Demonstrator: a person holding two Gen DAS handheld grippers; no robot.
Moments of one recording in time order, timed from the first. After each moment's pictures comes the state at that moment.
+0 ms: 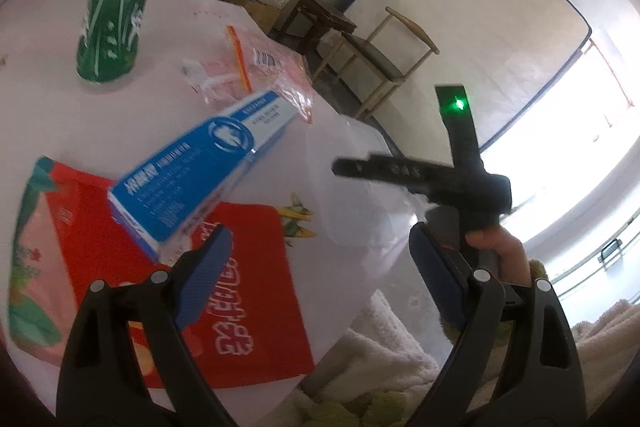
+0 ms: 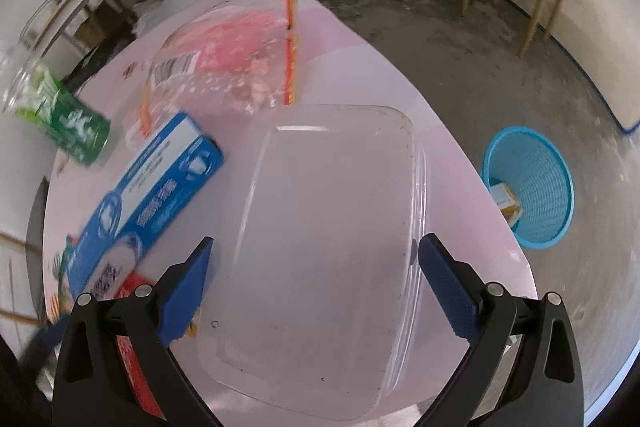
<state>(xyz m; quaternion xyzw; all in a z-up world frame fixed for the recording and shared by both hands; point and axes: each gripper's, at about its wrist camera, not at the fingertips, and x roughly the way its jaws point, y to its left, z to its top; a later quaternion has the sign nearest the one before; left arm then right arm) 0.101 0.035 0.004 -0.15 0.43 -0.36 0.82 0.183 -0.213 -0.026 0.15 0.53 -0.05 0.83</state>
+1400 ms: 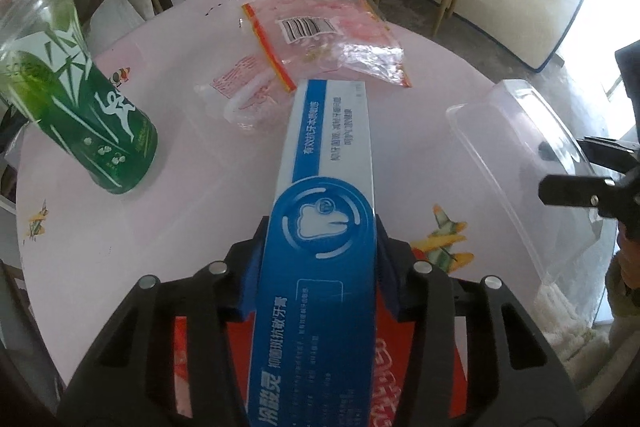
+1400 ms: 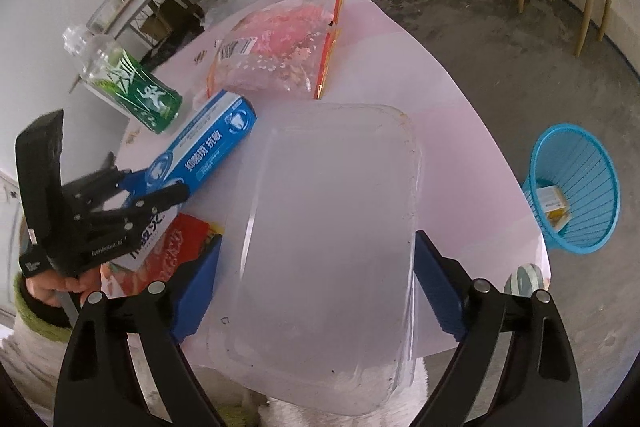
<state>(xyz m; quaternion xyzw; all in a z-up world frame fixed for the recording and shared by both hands) 0.186 -0.026 -0.012 0.15 0.50 -0.26 0.81 0.142 -0.234 -0.016 0.20 0.51 0.07 0.83</state>
